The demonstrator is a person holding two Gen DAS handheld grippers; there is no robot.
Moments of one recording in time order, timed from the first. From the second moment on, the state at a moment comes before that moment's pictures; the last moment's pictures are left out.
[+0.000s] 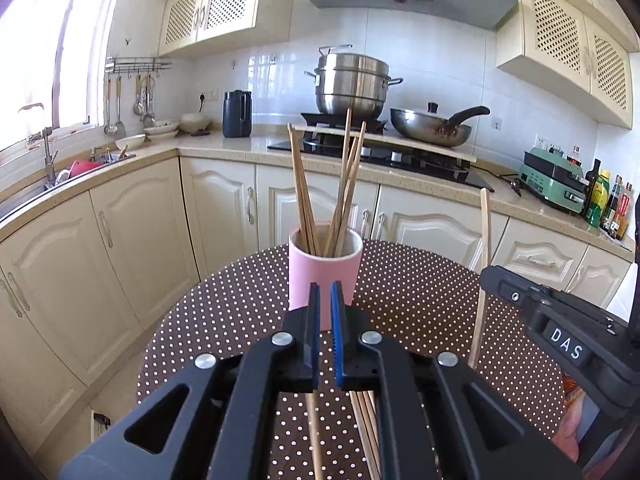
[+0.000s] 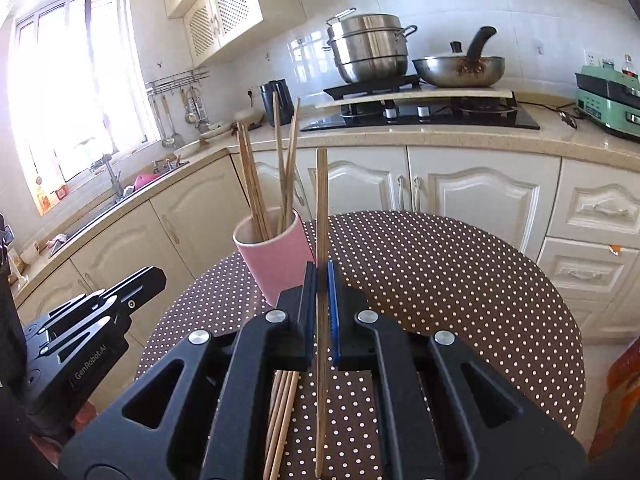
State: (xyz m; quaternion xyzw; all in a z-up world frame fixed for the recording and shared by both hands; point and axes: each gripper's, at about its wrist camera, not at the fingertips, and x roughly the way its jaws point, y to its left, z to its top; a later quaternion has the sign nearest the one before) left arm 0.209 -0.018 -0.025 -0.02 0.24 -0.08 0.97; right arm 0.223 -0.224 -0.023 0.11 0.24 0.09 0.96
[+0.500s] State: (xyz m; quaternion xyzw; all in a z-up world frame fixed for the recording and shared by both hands) left arm 0.244 -0.007 -0.086 -0.02 0.36 -0.10 0.93; right arm 0.233 -0.228 -0.028 0.12 0.25 0.09 0.96
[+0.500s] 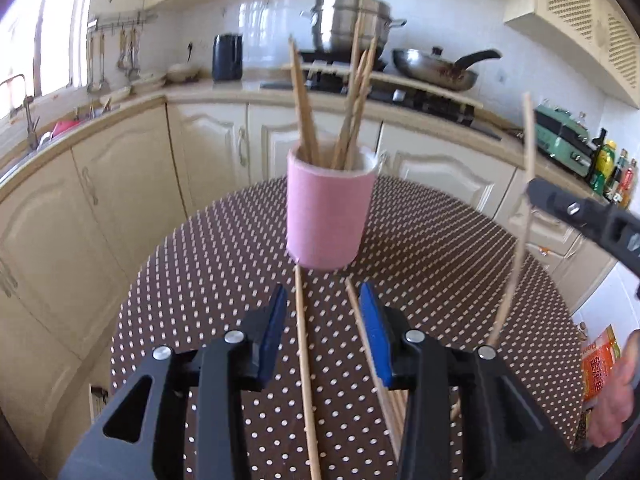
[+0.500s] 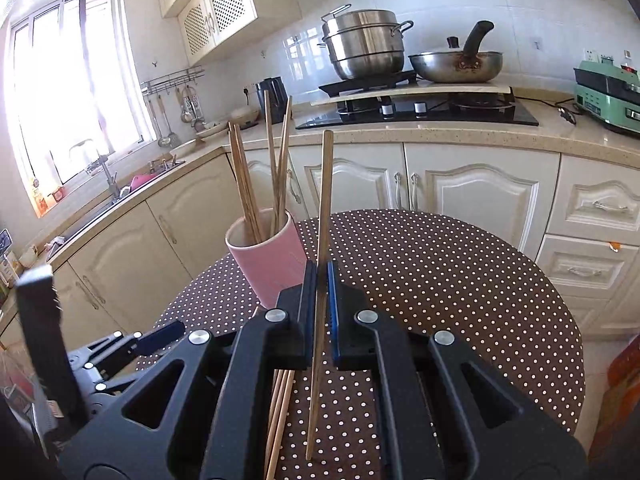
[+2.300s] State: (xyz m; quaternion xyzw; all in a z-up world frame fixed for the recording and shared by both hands) left arm 0.245 -0.014 0.001 -0.02 0.20 -0.05 0.98; right arm 0.244 -0.226 0.004 0.10 0.22 0.10 0.97
